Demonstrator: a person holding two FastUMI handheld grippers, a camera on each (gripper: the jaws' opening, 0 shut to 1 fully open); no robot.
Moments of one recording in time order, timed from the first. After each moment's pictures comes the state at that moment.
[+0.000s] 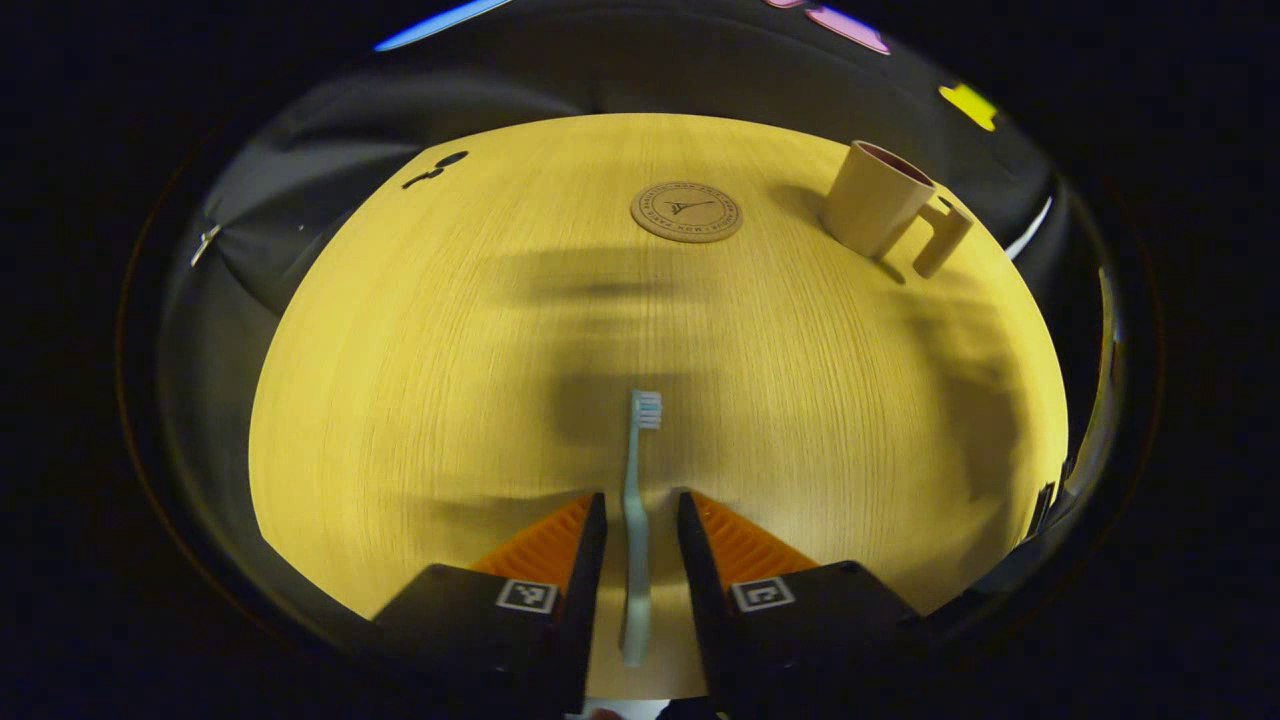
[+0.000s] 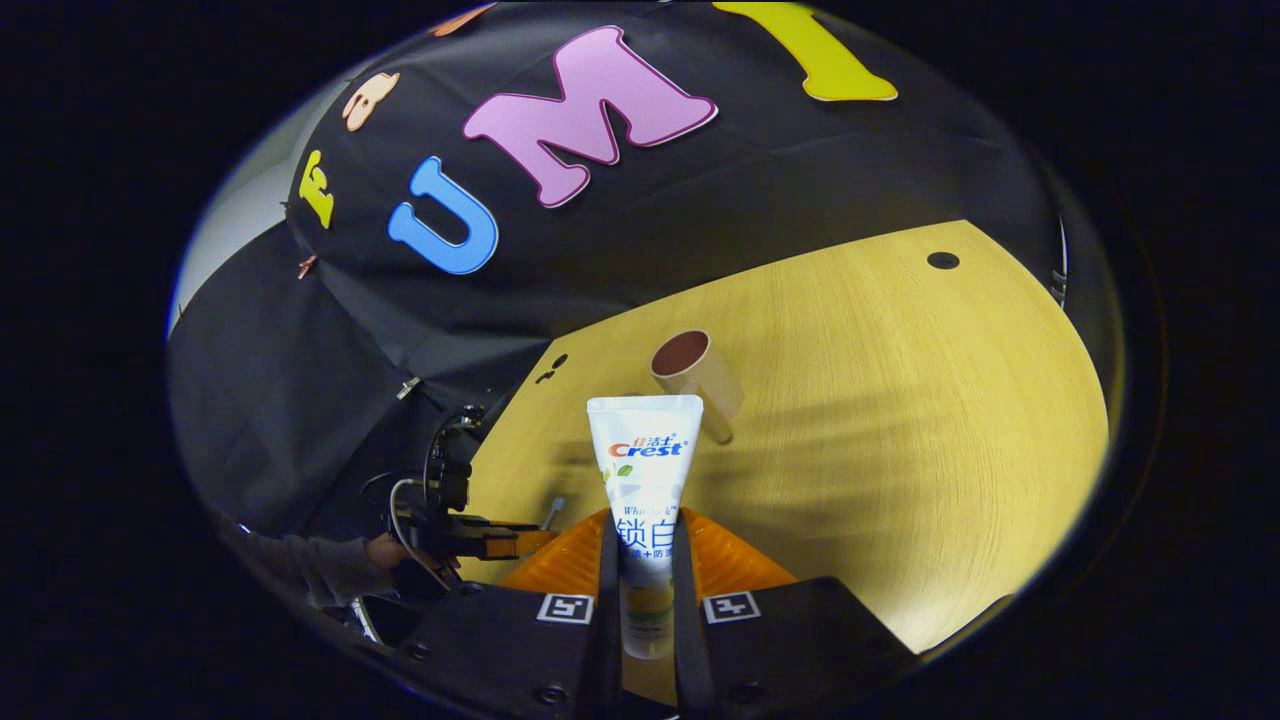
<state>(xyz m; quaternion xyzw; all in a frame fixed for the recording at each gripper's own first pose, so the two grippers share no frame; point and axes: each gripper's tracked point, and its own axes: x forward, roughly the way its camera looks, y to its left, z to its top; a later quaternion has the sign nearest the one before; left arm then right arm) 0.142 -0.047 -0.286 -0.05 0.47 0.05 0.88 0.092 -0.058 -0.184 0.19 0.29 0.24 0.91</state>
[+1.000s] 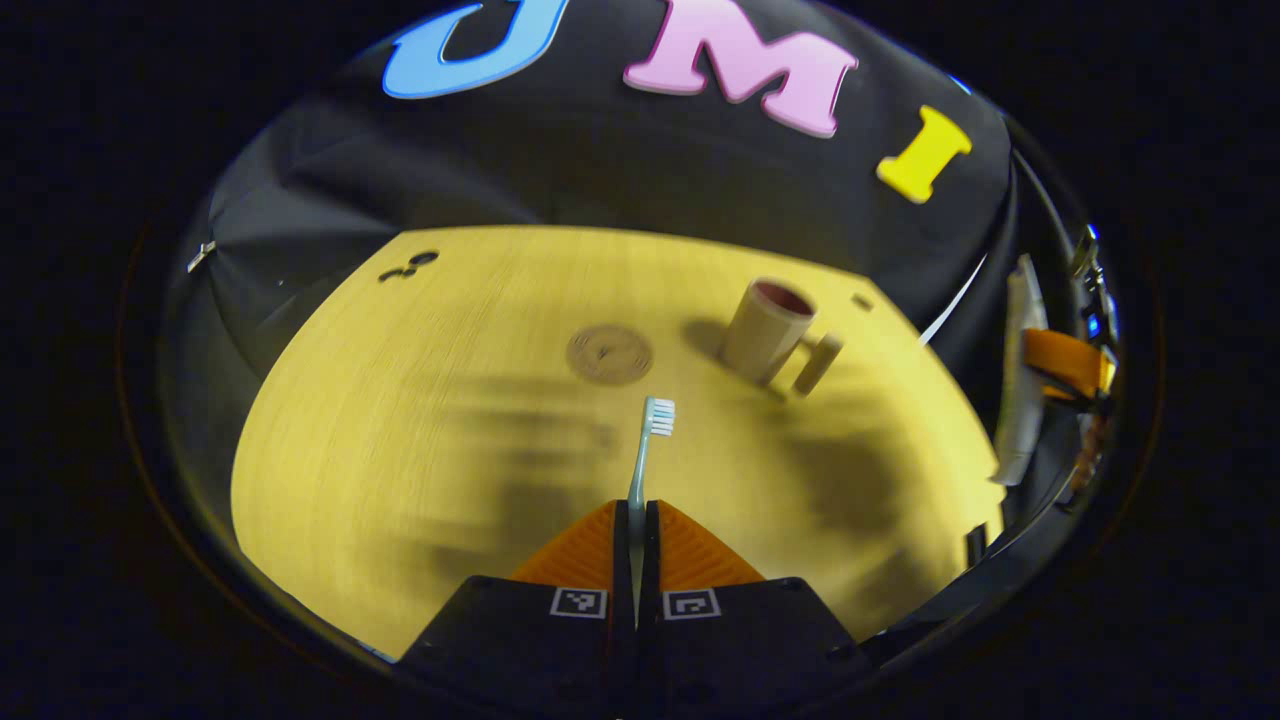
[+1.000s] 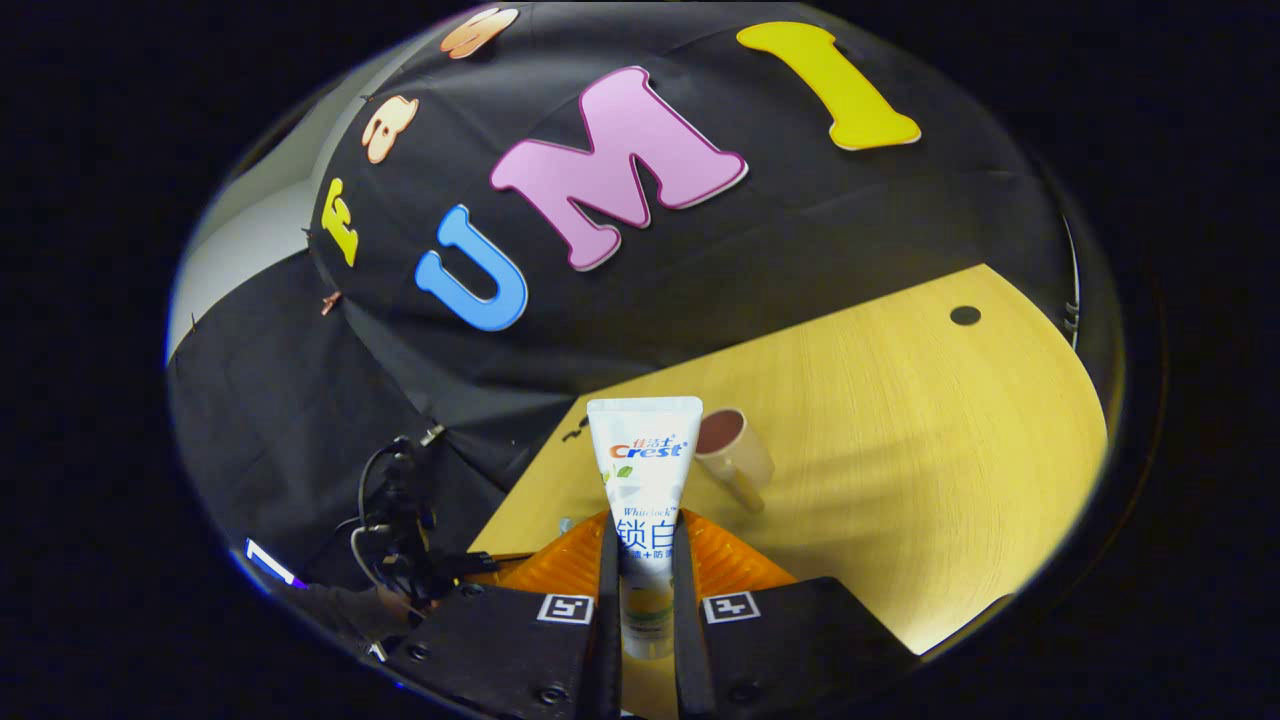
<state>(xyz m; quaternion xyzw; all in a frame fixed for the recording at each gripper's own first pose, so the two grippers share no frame) 0.164 -0.103 -0.154 -0.11 0.25 -0.06 0.96 0.137 -0.041 -0.102 0.22 0.19 0.26 0.92</state>
